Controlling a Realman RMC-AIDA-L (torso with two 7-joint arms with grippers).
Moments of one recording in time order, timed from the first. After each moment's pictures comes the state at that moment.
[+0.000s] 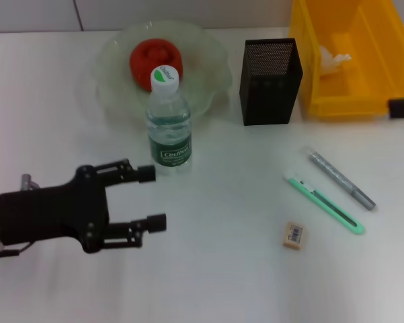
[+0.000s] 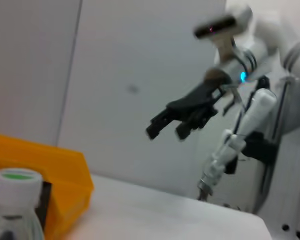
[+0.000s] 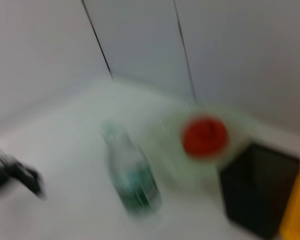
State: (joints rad) left arm -0.35 -1.95 1.20 0.49 1.45 1.72 -1.08; right arm 0.41 2.03 -0.72 -1.61 -2.12 -1.91 2.21
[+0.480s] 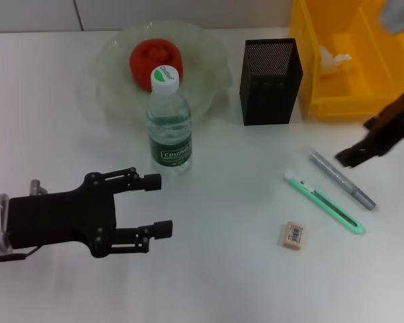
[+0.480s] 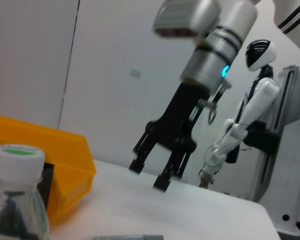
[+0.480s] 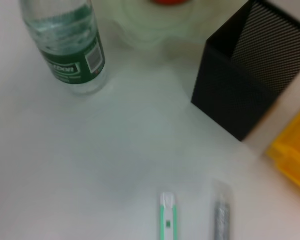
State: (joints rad) left arm -0.36 -1.96 1.21 0.49 1.50 1.68 -1.10; right arm 0.59 2.08 -1.29 -1.57 -2.68 -1.75 2.55
